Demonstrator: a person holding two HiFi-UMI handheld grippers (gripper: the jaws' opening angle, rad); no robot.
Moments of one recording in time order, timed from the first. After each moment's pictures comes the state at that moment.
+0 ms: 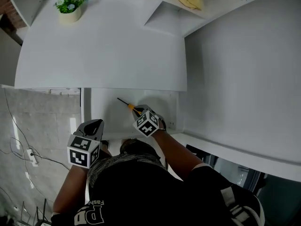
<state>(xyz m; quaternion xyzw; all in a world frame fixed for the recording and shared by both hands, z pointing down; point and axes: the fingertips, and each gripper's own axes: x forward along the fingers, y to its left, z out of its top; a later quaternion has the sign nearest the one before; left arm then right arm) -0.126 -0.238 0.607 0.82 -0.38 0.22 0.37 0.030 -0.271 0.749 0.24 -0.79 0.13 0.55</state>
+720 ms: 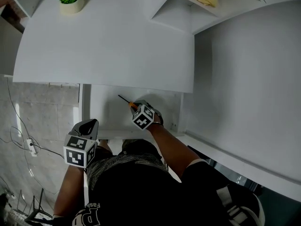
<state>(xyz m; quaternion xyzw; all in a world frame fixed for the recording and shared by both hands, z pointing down) -0.136 -0.235 0.644 0.78 -0.41 0.26 0.40 0.037 -0.279 0.822 0.19 -0.77 0.15 0.59</state>
